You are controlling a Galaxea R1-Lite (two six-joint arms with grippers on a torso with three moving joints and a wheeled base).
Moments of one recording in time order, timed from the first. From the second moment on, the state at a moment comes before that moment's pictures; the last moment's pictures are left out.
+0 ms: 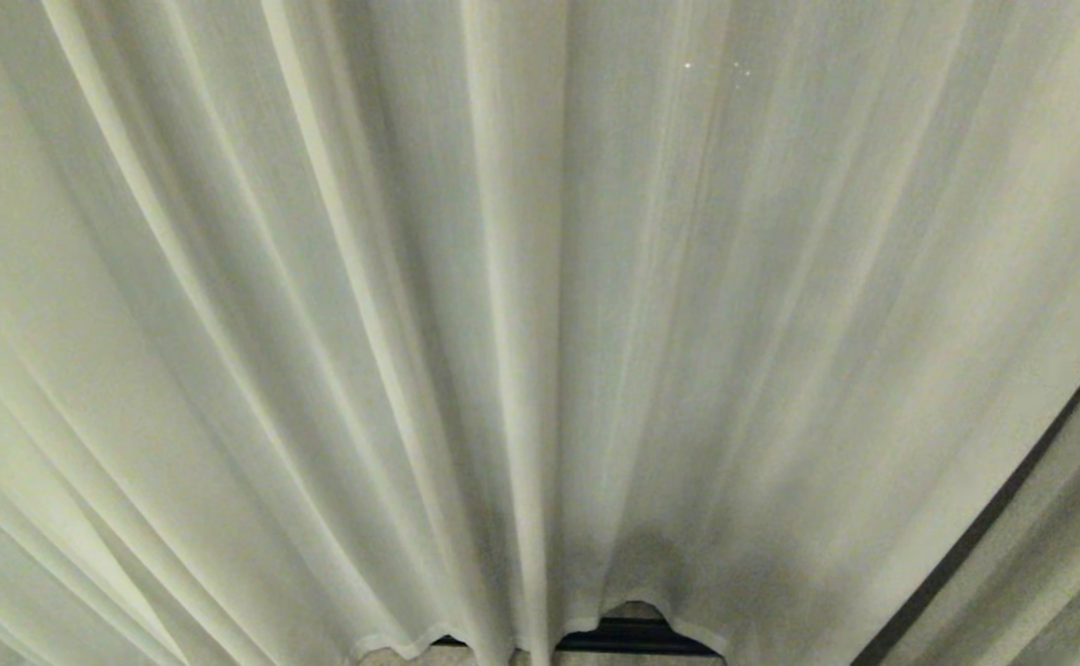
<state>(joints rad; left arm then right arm) 0.00 0.00 0.00 0.00 0.02 -0.01 -0.76 1.56 -1.27 -0.60 0.58 0.35</state>
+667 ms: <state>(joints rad) 0.00 0.00 0.00 0.00 0.02 -0.01 -0.43 1.18 -0.97 -0.59 0.57 0.31</state>
